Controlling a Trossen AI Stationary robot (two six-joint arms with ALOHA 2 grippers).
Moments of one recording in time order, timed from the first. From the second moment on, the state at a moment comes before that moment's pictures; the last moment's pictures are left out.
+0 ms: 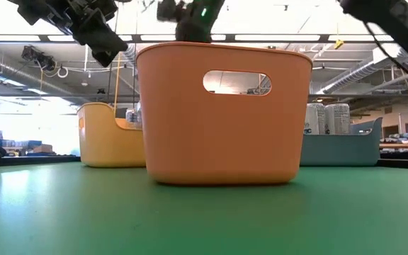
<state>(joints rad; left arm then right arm) 0.37 0.80 0.71 -0.42 0.39 0.05 -0.13 2.24 2.36 -1.13 0.14 -0.41</state>
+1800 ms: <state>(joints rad) 0.08 0.87 0.71 -0.40 0.30 -0.01 0.11 2.04 2.03 -1.50 -0.05 0.09</state>
